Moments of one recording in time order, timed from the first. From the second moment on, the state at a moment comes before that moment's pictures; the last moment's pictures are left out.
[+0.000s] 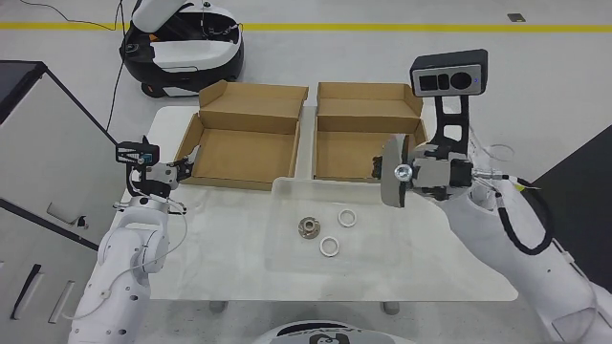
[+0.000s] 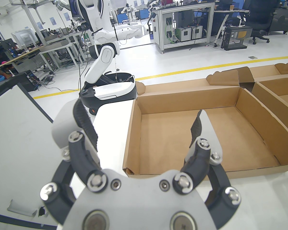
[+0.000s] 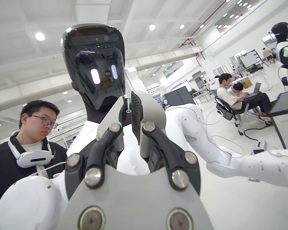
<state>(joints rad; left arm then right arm) 1.73 -1.15 -1.60 -1.80 1.33 0.00 0.00 -1.05 -1.01 0.99 -2.01 1.20 -0.60 1.01</state>
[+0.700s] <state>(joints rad) 1.73 -1.15 -1.60 -1.80 1.33 0.00 0.00 -1.05 -1.03 0.99 -2.00 1.30 -0.61 1.06</state>
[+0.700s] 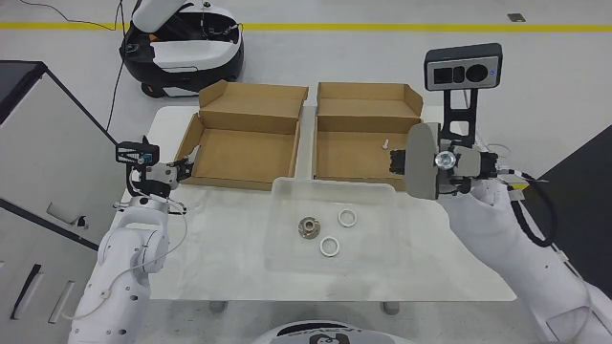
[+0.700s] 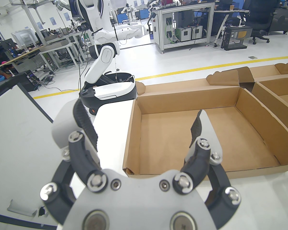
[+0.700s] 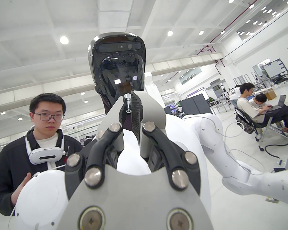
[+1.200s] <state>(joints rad) 1.73 -1.15 -1.60 -1.80 1.33 0.00 0.00 -1.05 -1.03 0.99 -2.00 1.30 -0.61 1.06</state>
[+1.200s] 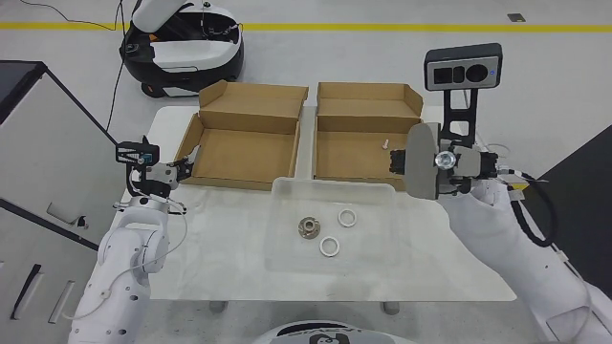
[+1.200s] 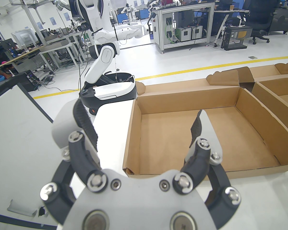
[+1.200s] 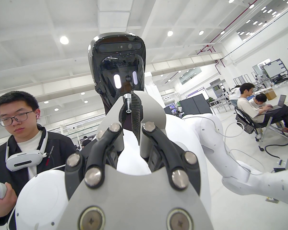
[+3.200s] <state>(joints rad) 1.73 -1.15 -1.60 -1.80 1.33 0.00 0.00 -0.36 -1.10 0.60 -1.32 -0.58 -0.09 1.36</state>
